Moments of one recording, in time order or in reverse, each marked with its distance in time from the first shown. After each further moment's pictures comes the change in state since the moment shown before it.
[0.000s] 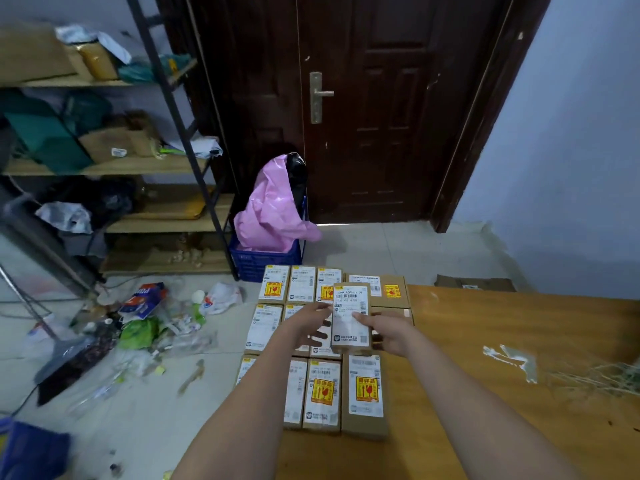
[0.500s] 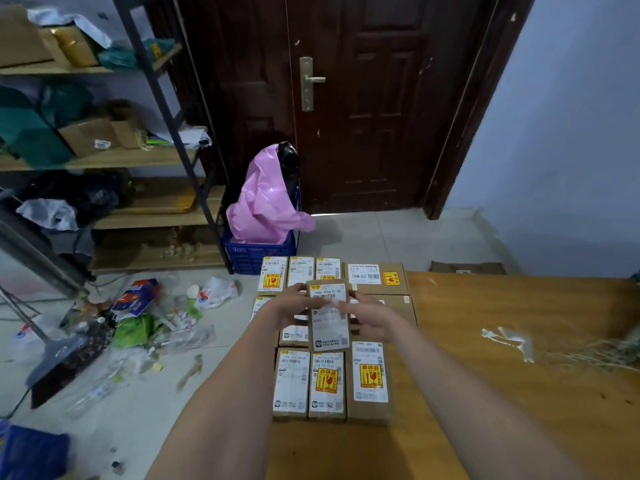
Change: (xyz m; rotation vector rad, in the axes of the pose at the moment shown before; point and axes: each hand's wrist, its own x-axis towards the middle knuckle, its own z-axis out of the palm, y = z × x) left_hand 0.012 -0.004 -0.045 -0.082 -0.078 0.074; right_hand 0.000 -0.008 0.040 -0.149 -0.109 -0.096
